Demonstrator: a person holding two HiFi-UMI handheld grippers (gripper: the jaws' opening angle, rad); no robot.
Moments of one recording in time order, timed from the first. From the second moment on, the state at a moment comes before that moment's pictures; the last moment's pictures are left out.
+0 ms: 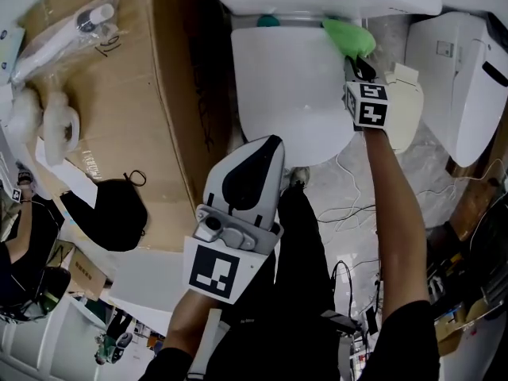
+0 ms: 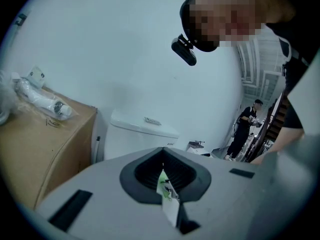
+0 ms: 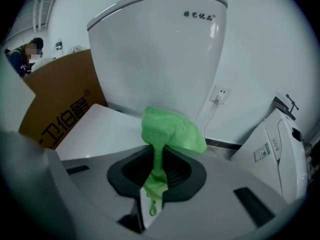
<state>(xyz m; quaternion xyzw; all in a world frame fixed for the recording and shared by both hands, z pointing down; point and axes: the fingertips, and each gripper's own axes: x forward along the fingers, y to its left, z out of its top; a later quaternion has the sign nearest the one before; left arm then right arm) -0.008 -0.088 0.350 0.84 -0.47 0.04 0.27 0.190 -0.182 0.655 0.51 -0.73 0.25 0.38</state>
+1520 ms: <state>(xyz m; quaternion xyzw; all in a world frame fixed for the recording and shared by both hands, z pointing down) 0.000 -0.015 0.336 0.83 -0.50 0.02 0.24 0.149 -0.041 0.703 0.28 -0.77 0.17 0.55</state>
